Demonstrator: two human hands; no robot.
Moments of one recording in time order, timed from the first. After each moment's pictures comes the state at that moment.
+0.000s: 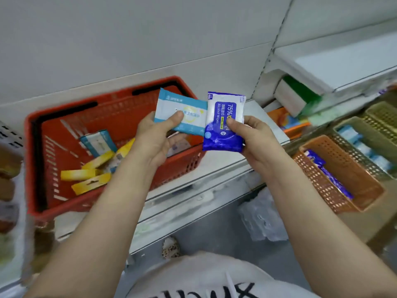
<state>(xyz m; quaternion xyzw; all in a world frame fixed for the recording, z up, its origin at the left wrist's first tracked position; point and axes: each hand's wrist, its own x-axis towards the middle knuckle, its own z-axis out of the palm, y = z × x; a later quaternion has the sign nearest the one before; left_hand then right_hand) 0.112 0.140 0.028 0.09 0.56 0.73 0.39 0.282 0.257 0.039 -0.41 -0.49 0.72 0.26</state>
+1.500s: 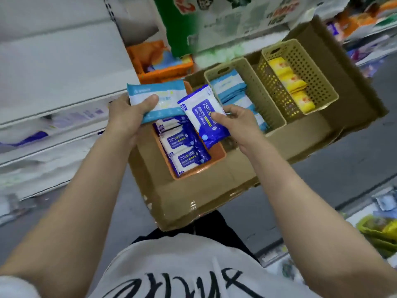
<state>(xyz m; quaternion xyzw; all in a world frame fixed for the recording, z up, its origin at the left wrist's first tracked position) 0.533 0.494 -0.077 0.01 0.69 0.62 0.37 0.722 0.635 -0.082 -0.50 -0.58 0.63 0.13</state>
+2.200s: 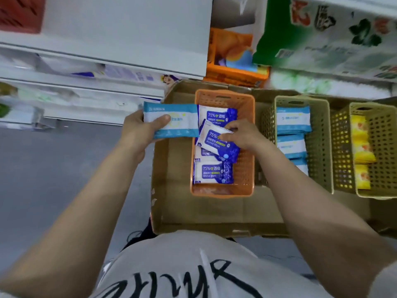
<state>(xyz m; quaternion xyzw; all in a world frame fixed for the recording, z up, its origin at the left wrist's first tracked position) 0.510 0.425 -0.141 -0.18 0.71 0.61 0.30 0.589 0.682 -0.187 -0.27 -0.85 0.37 -0.26</state>
